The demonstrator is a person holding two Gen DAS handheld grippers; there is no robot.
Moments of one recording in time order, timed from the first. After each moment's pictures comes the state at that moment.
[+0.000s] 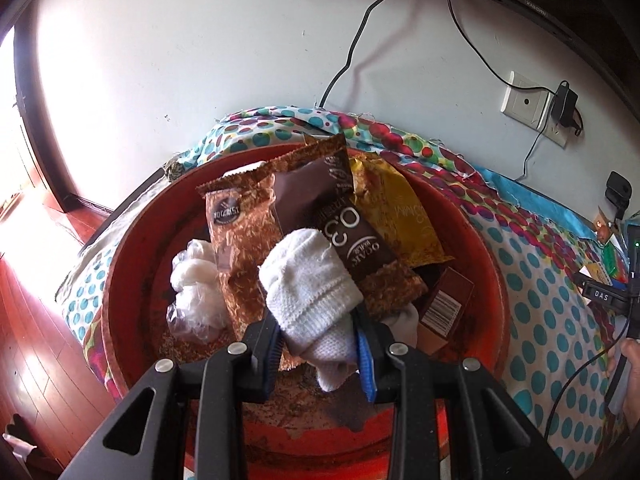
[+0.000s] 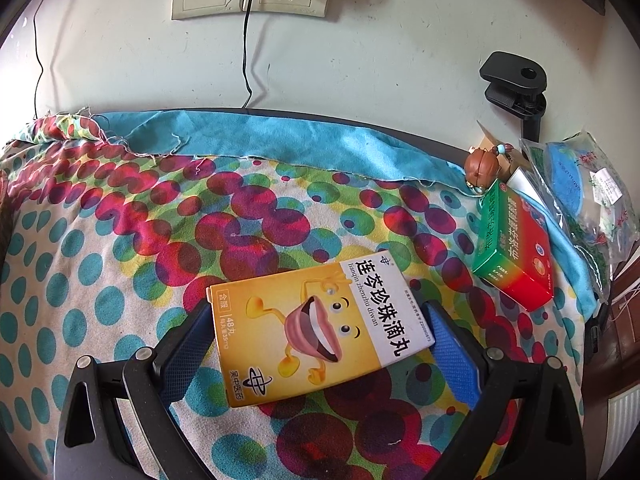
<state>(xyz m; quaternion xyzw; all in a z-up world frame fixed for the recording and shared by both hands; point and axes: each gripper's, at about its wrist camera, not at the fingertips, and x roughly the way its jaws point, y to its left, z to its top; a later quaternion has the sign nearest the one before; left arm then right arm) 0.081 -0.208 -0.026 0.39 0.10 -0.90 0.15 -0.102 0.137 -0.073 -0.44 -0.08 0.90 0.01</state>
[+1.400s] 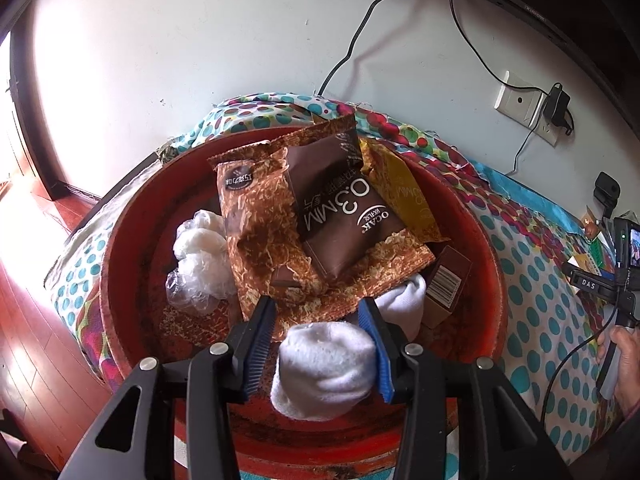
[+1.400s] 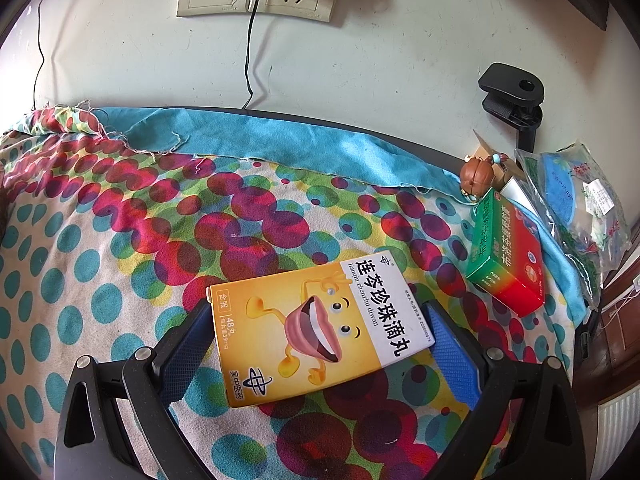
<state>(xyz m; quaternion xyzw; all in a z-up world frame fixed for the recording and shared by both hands) 0.096 -0.216 -0.032 0.40 0.11 -0.90 0.12 -0.100 0.135 -0.072 -0.43 -0.09 0.90 0.02</state>
